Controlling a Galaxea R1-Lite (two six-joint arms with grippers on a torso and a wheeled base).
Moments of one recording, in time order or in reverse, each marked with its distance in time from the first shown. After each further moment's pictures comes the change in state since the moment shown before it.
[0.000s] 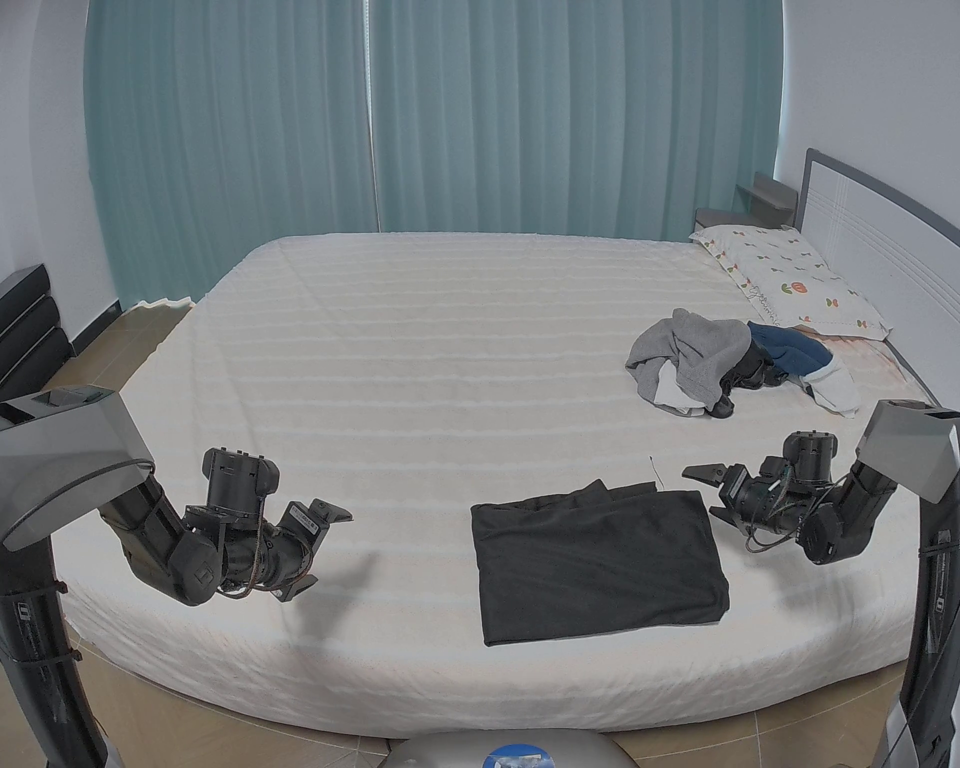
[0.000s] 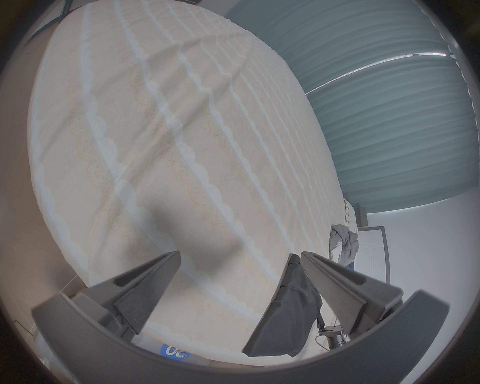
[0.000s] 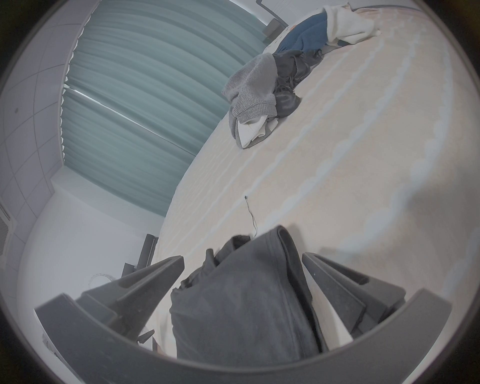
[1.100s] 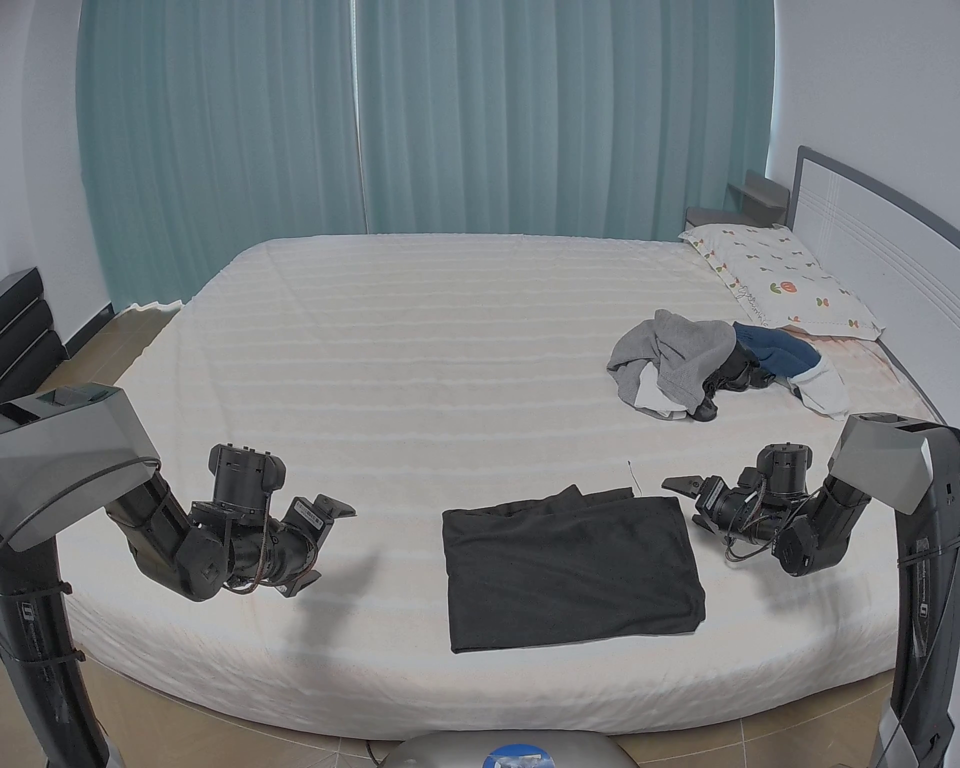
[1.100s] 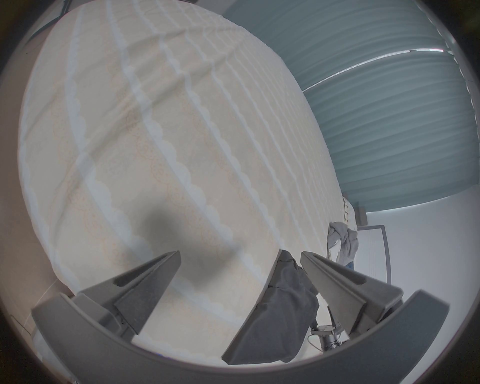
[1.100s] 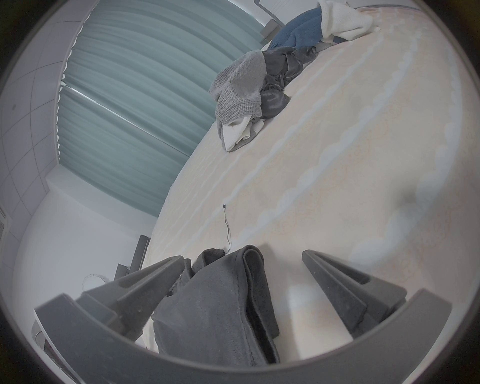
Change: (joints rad) left arm -0.003 0.013 -0.033 0.013 0.018 -0.007; right arm 0.059 0.094 -0.065 -0.027 -0.074 0.009
